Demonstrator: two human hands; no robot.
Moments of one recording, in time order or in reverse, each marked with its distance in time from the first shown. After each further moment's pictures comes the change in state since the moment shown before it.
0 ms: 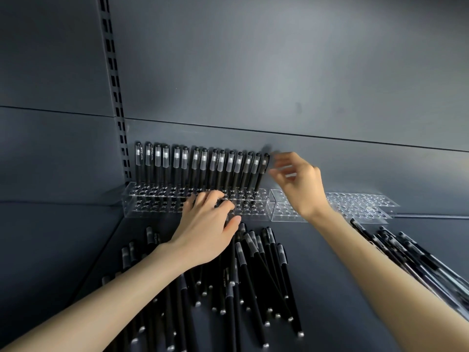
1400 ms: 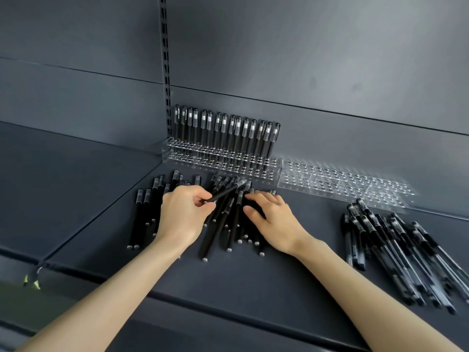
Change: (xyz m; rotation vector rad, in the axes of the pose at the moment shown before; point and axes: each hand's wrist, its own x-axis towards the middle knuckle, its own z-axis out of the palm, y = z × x) left_hand -0.104 0.069 0.004 -0.424 0.472 -0.634; right_hand -0.124 0.001 -0.016 -0.033 -0.678 -0.166
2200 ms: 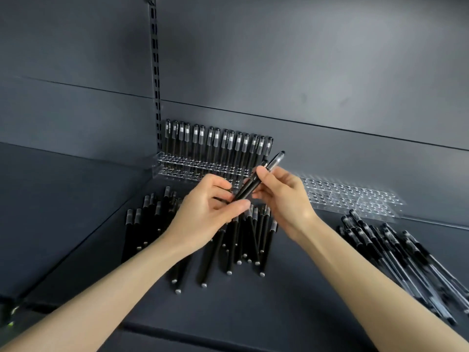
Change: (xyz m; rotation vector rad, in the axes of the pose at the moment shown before) left_hand 0.015 0.025 -0.003 -0.482 -0.356 0.190; right_hand 0.030 -0.031 -0.043 1.241 0.270 0.106
